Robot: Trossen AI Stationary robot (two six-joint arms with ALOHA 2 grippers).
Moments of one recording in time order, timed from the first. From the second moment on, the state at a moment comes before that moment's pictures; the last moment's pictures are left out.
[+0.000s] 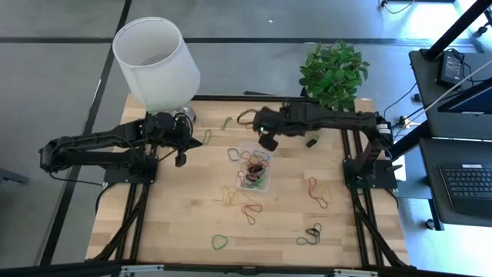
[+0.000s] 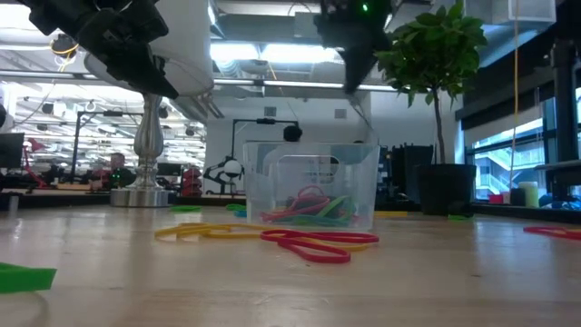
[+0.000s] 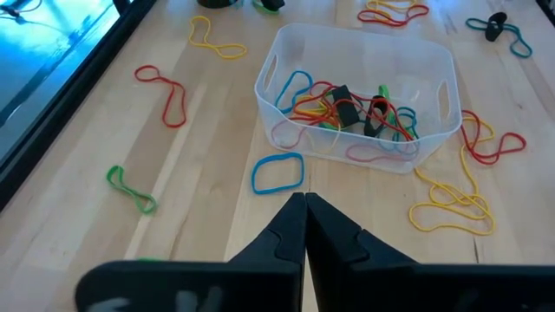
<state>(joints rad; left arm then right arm) 0.32 0.71 0.56 -0.45 0.14 0.09 -0.10 1.80 1.77 -1.24 0.53 0.31</state>
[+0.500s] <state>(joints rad) 0.32 0.71 0.56 -0.45 0.14 0.09 0.12 1.82 1.77 -0.98 0.52 0.71</state>
